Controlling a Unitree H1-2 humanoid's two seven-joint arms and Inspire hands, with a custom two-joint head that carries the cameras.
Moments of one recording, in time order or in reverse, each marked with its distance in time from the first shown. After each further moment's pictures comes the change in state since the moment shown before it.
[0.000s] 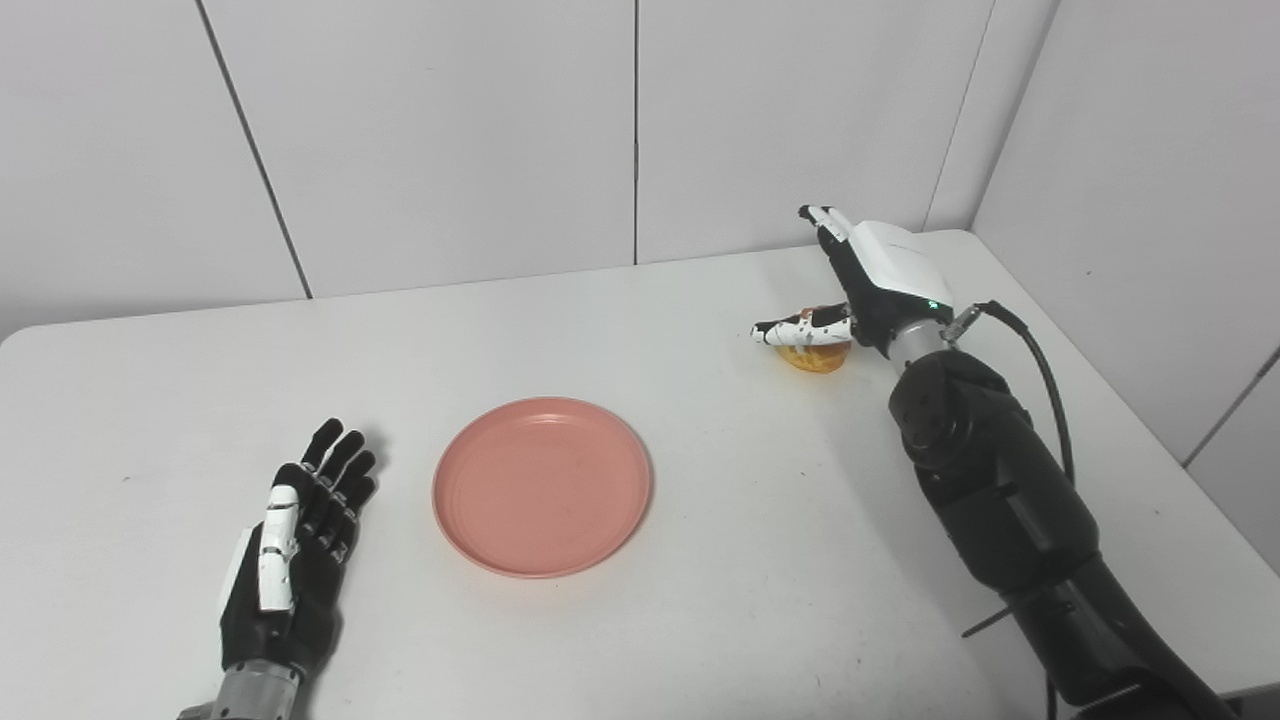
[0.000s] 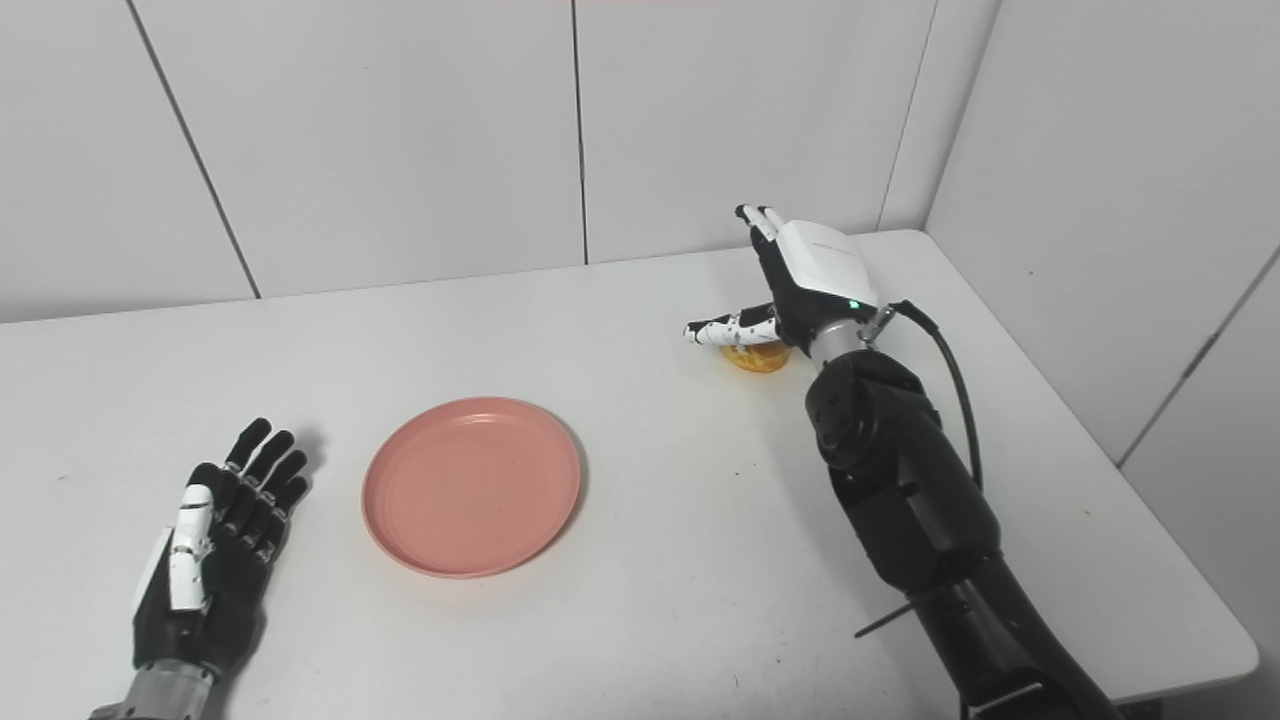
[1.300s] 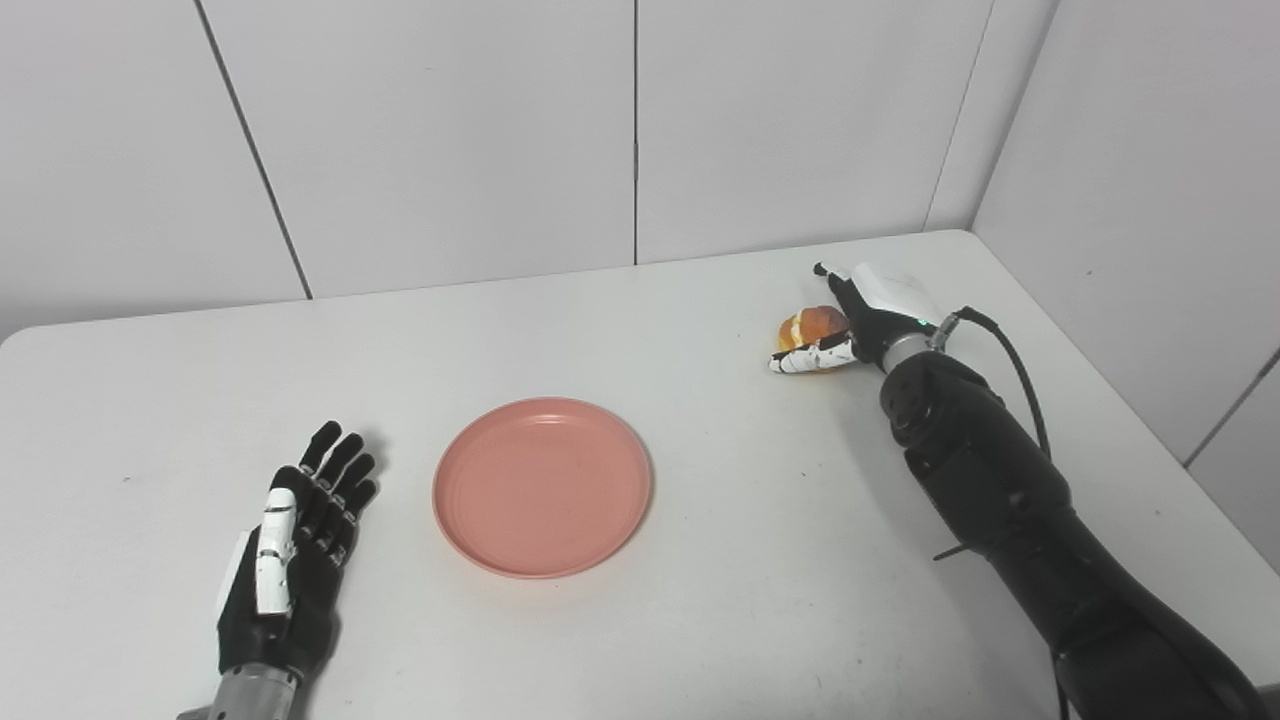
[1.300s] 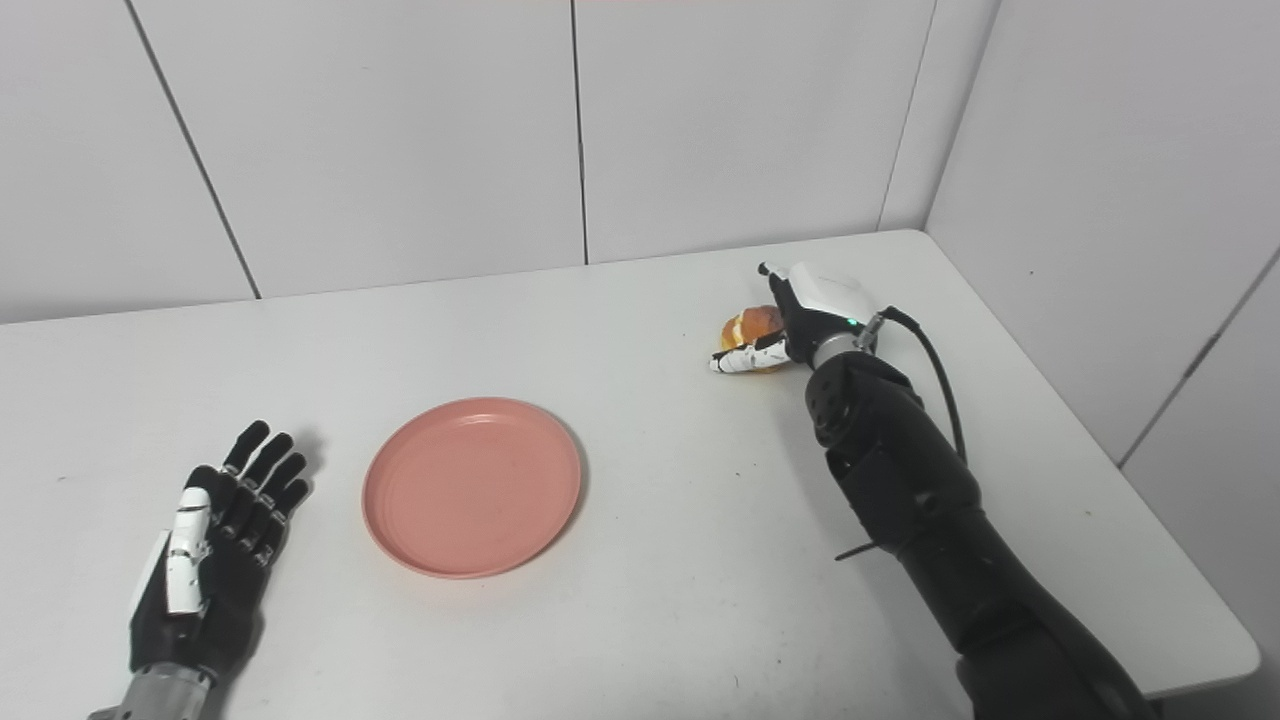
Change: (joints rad) left arm 0.006 0.004 0.000 -0.010 -0.005 0.010 -0.001; right arm -0.102 -0.023 0.078 0.357 0.090 -0.010 -0.063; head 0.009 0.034
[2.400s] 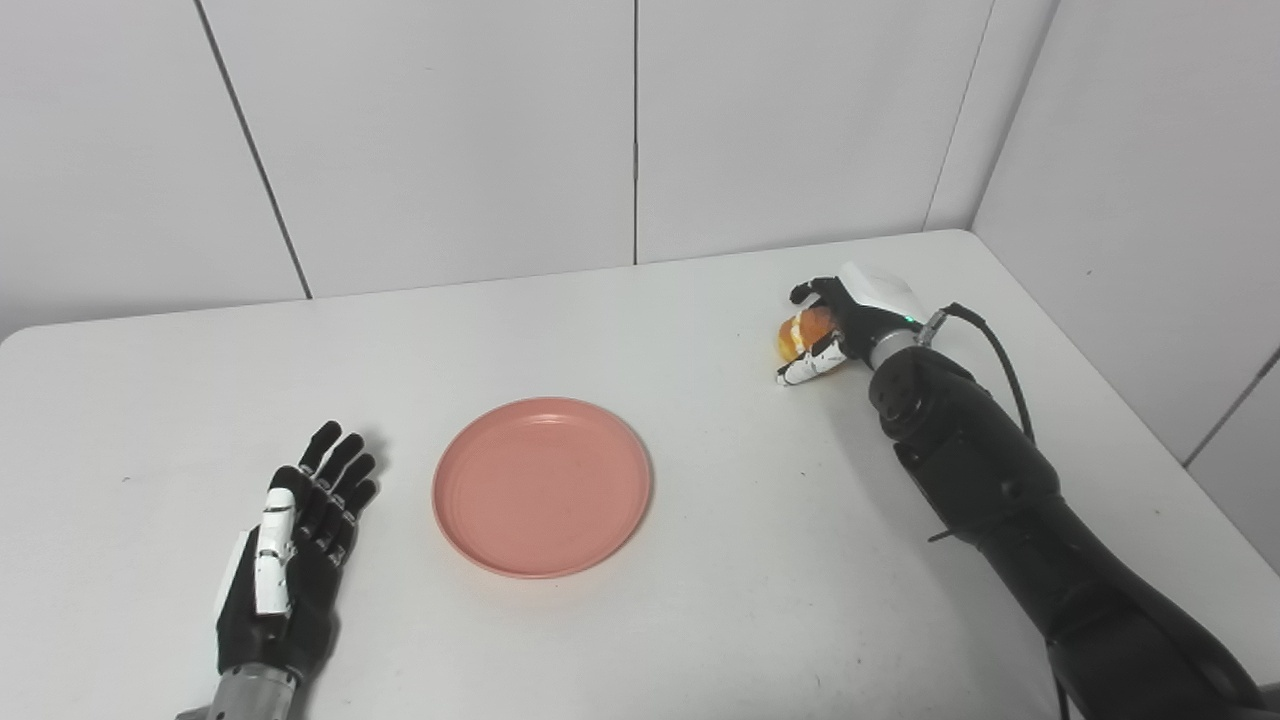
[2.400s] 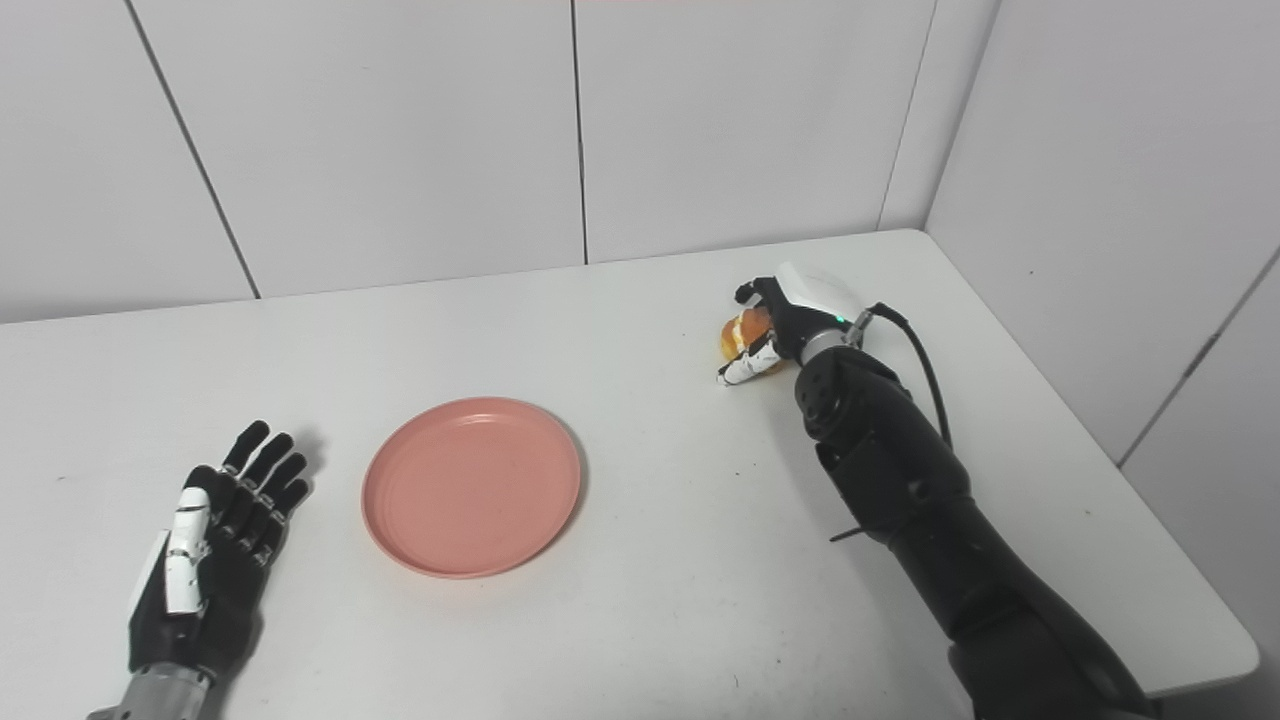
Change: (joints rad) left arm 0.000 0.000 0.001 -0.001 0.001 0.000 0.000; right arm -0.031 -0.006 0.025 0.023 0.073 -0.004 0.014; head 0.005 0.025
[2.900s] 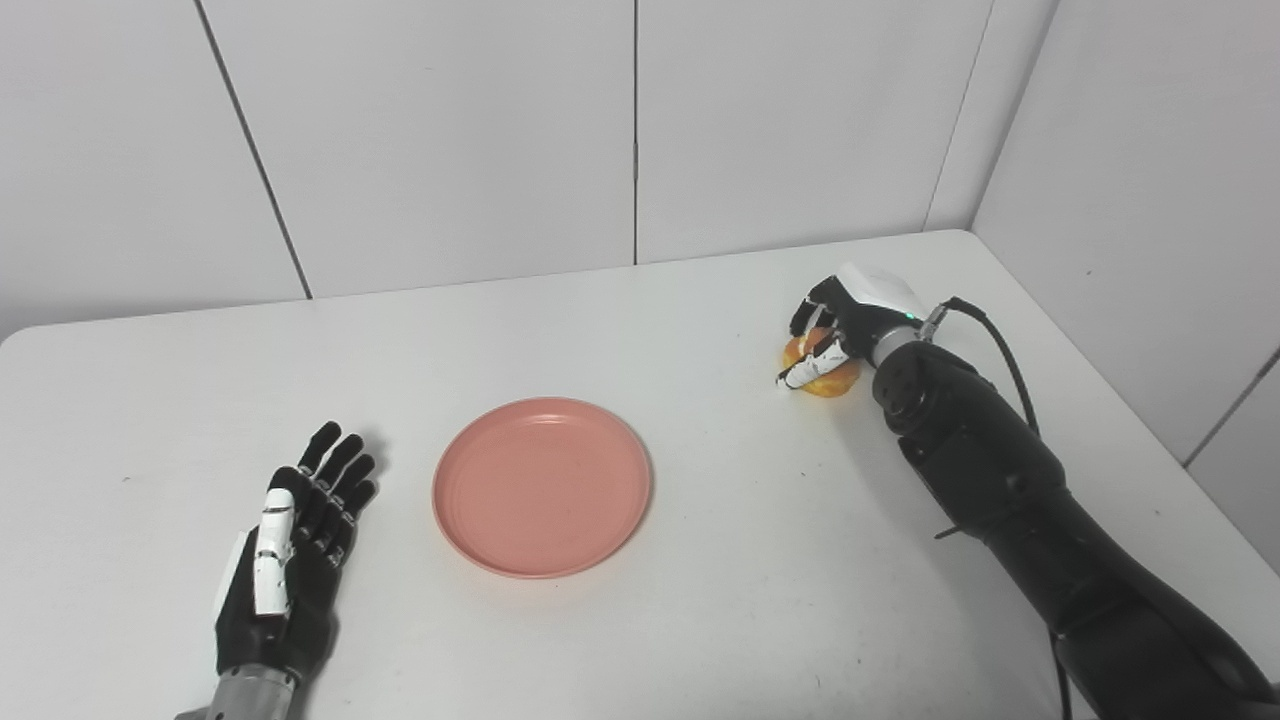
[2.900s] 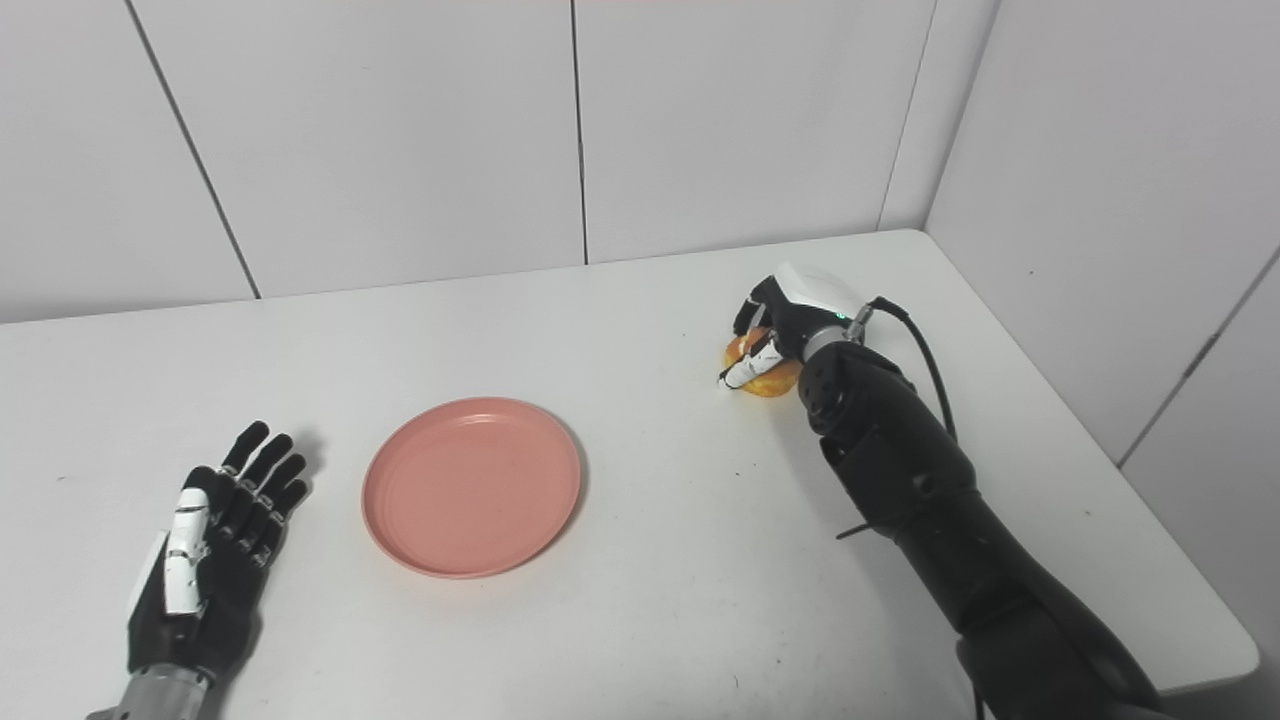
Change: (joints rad) left arm 0.001 0.001 0.000 -0.002 0.000 0.000 0.001; right arm -0.003 -0.012 0.017 -0.003 -0.003 0.016 0.023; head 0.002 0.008
